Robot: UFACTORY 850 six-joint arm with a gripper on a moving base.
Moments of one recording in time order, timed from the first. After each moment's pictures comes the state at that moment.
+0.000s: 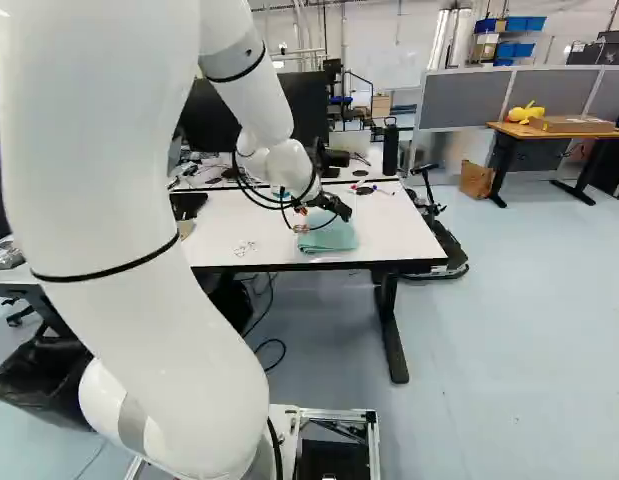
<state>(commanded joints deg) -11.7 -9.2 -44.7 5.4 4.2 0.0</state>
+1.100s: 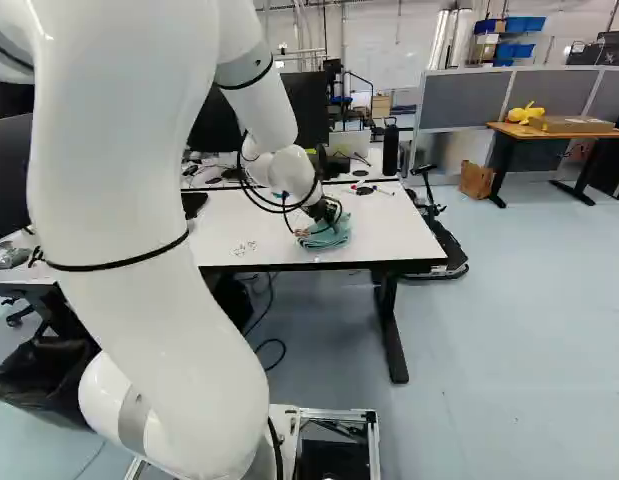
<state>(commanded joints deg) -11.7 -11.5 -45.3 5.4 4.2 0.0</state>
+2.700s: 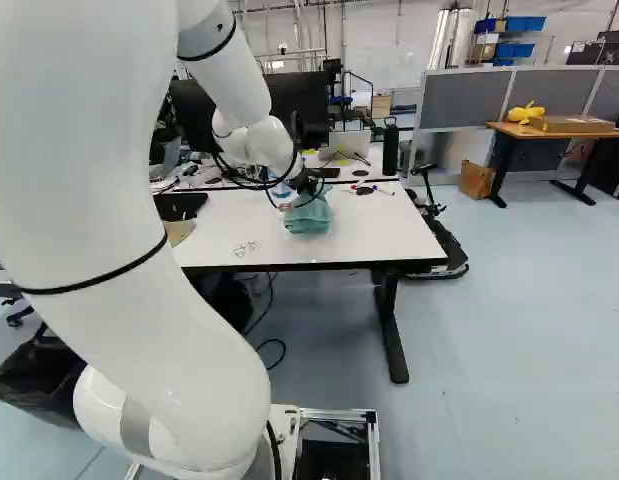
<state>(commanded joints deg) -4.9 -6.1 -49.1 5.4 4.2 0.0</state>
